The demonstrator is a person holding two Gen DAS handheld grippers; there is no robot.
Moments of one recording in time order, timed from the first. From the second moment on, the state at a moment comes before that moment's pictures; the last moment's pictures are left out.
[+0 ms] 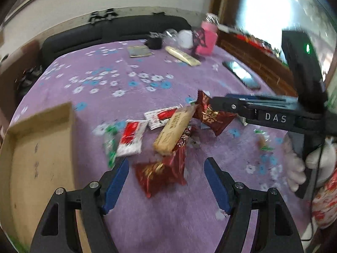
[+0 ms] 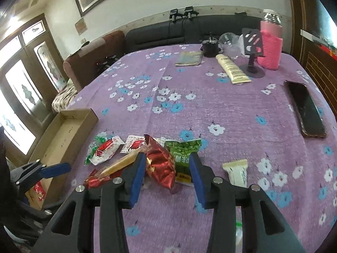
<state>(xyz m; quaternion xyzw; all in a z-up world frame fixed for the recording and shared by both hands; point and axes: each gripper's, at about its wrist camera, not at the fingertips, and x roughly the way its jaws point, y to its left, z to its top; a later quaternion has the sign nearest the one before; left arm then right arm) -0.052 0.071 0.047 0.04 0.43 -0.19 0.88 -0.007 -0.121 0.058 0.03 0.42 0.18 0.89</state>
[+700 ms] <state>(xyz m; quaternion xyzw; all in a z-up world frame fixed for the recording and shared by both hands) -0.065 0.066 0.047 0.04 0.43 -0.19 0.88 -0.032 -0.126 0.060 0.07 0.43 0.21 0.88</state>
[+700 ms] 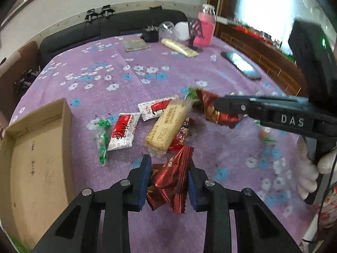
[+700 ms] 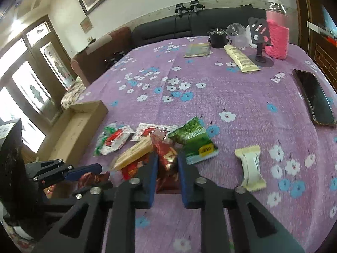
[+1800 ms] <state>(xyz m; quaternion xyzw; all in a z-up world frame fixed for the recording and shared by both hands) -0.104 0.315 0.046 -0.14 0.41 0.03 0.90 -0.079 0.128 0.060 0.02 0.47 0.39 0.79</state>
